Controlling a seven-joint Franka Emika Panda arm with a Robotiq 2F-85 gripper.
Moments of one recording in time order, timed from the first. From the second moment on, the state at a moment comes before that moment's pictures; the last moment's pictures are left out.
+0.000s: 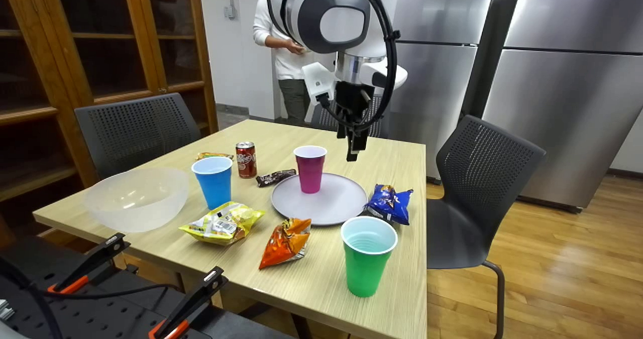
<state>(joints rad) -0.20 0.35 -0.20 -2.17 0.45 2.61 0.20</state>
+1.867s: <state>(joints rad) -0.29 0.65 -0.21 -1.76 0.25 2.43 0.16</state>
